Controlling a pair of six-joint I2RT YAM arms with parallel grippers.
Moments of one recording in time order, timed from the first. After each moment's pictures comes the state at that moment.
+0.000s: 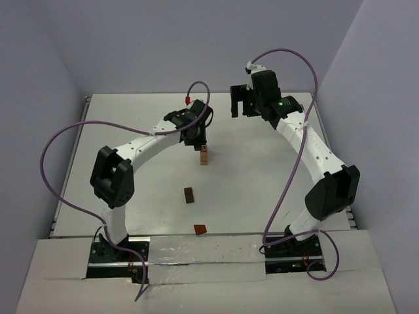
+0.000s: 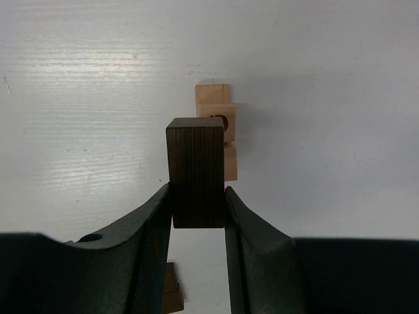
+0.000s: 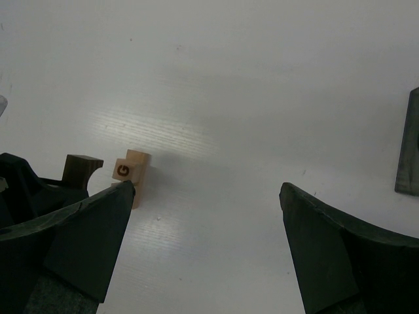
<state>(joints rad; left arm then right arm) -0.72 1.93 1.69 -0.76 -0.29 -0.61 0.37 1.61 1.64 -0.65 0.09 0.17</state>
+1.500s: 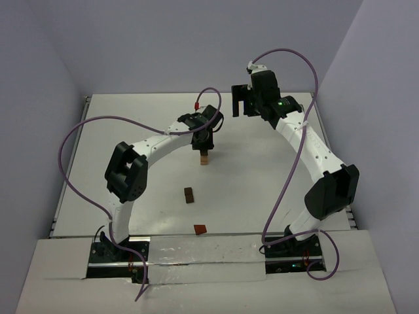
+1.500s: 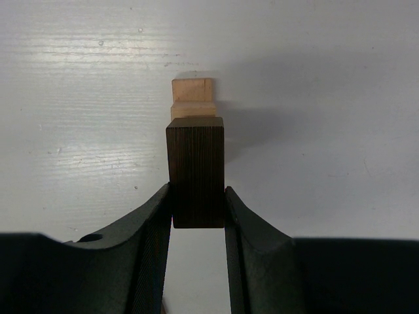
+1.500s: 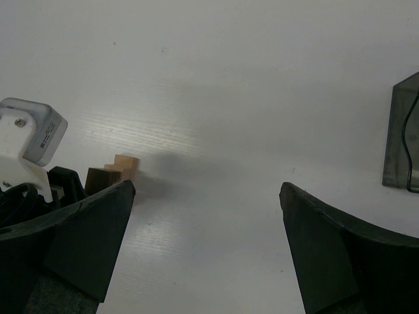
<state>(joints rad) -0.76 2.07 1.77 -0.79 -0.32 -0.65 0.37 1.61 1.64 -0.65 0.14 0.17</state>
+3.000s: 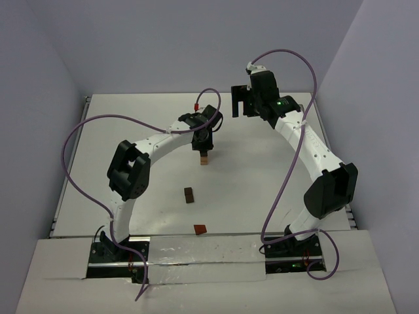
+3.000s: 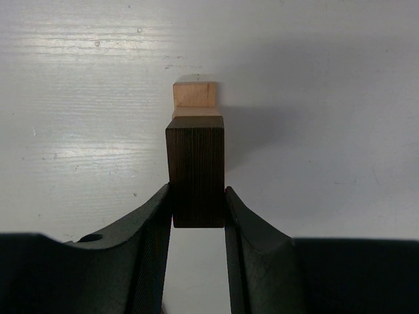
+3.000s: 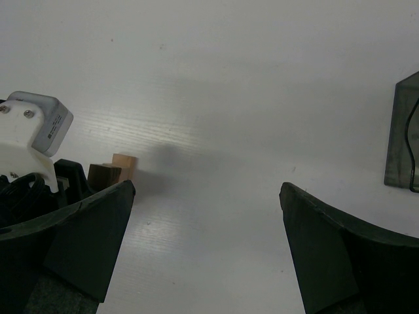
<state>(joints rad) -0.75 2.10 1.79 -0.80 -0.30 -0.65 0.37 1.63 1.64 -0.65 0.14 0.17</state>
